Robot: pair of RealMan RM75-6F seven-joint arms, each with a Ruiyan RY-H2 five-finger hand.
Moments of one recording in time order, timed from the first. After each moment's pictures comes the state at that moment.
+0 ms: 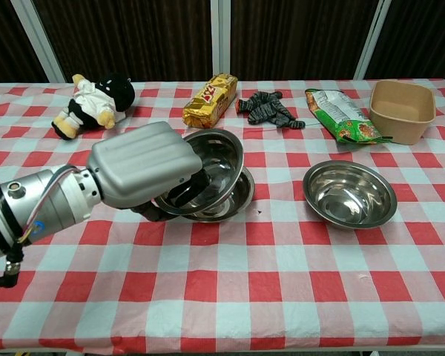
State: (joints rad) left arm -0.69 -1.76 -0.06 -1.37 1.62 1.01 0.59; right arm 0.15 -1.22 0.16 -1.62 -1.40 1.48 0.03
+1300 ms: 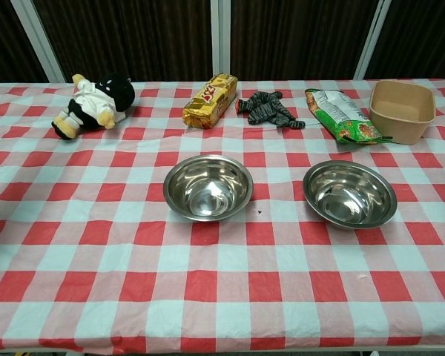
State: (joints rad) left arm -0.37 -1.45 -0.10 -1.48 1.41 1.49 0.46; right arm 0.23 -1.30 0.06 -1.61 -1.55 1.34 -0.21
